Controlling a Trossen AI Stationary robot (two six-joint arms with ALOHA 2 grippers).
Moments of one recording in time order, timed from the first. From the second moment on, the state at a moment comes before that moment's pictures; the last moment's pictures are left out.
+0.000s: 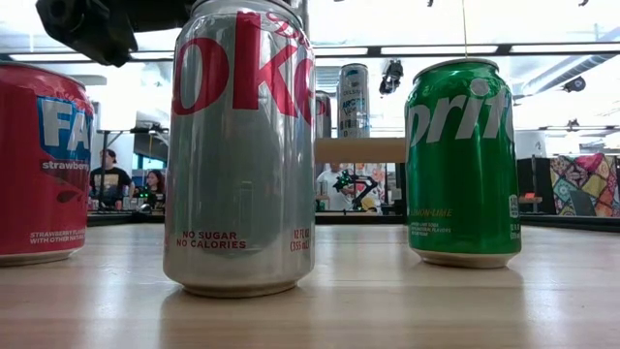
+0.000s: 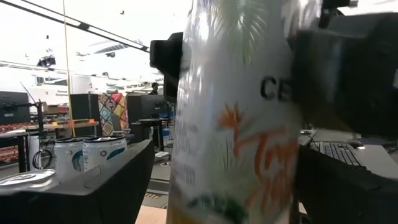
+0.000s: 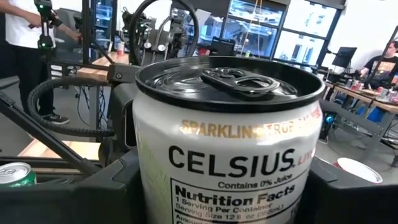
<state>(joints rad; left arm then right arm) -0.15 1.50 0.62 1.31 -0.52 0.24 0.05 1.58 1.28 0.35 0.21 -0.19</state>
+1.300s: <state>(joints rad) -0.16 1.27 0.62 1.13 -0.49 0.28 -0.21 1.11 0.89 0.26 0.21 -0.10</state>
